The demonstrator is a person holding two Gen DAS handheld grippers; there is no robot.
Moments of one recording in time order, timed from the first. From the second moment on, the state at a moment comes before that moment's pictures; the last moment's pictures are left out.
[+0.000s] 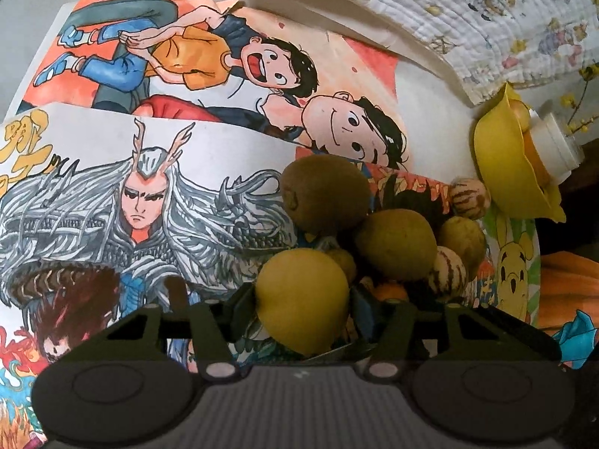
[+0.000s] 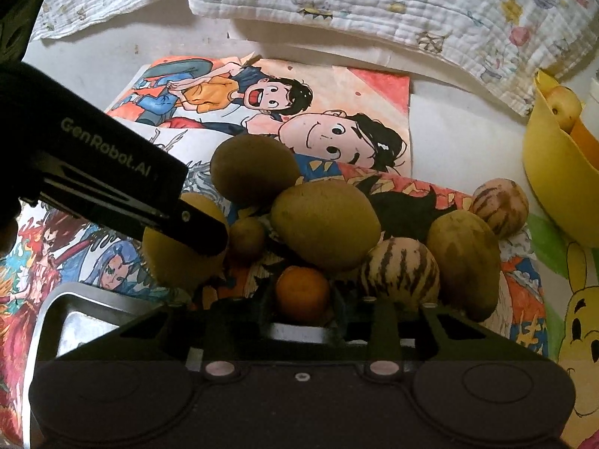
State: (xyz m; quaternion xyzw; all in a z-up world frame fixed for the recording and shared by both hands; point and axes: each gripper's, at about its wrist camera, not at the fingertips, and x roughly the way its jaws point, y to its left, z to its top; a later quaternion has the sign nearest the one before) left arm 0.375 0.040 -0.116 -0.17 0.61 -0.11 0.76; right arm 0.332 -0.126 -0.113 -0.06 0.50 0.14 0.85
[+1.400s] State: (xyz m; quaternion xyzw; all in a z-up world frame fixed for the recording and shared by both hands) left arm 0.185 0.070 -0.096 -0.23 0.59 -0.02 0.78; right arm 0.208 -0.156 -0.088 -0.07 0.52 0.25 0.81
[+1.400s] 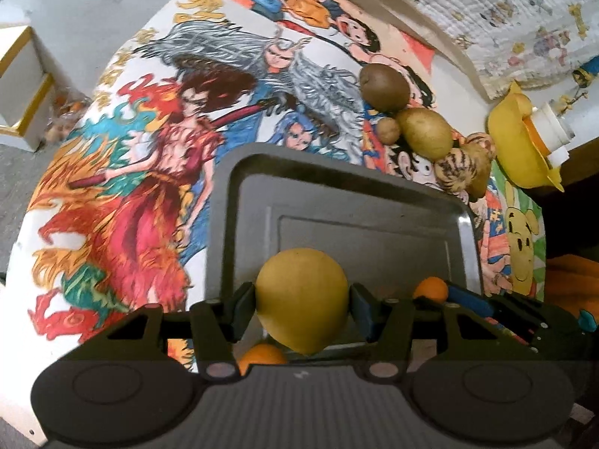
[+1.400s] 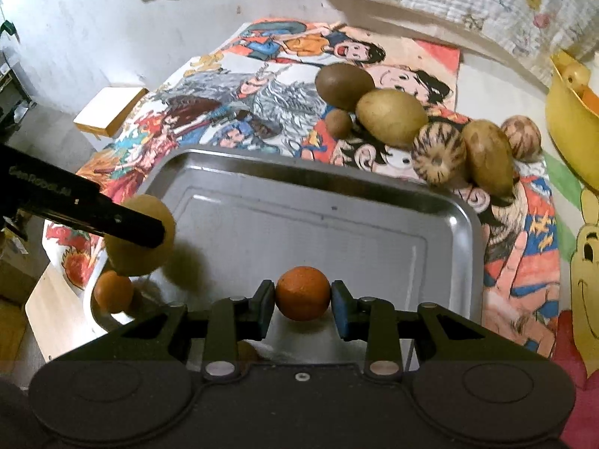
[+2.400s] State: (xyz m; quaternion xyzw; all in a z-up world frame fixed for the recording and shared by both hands) left arm 0.189 0.065 -0.096 -0.14 0.58 -0.04 0.80; right arm 0.181 -0.157 -0.093 -0.05 0.54 0.23 0.81
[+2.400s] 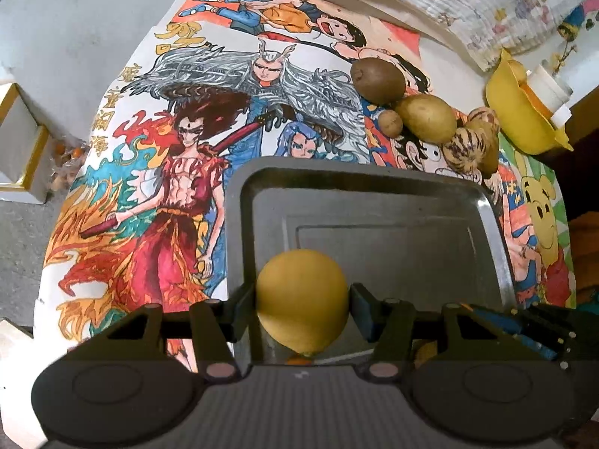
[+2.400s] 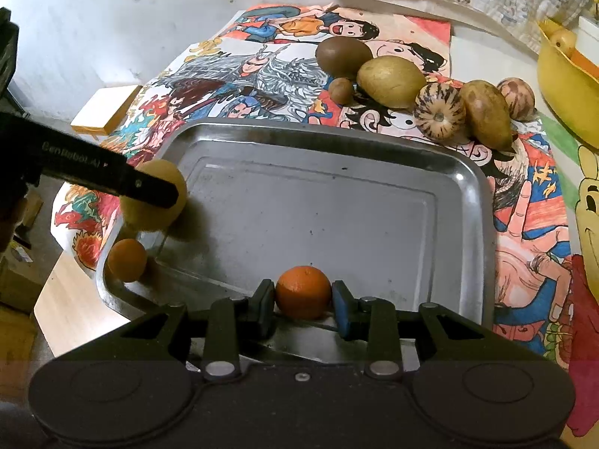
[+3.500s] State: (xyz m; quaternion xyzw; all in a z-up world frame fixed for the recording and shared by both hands) left arm 0.094 0.031 -0.052 -0.04 0.60 -0.03 0.80; right arm 0.147 -0.188 -0.064 -0.11 0.56 0.23 0.79
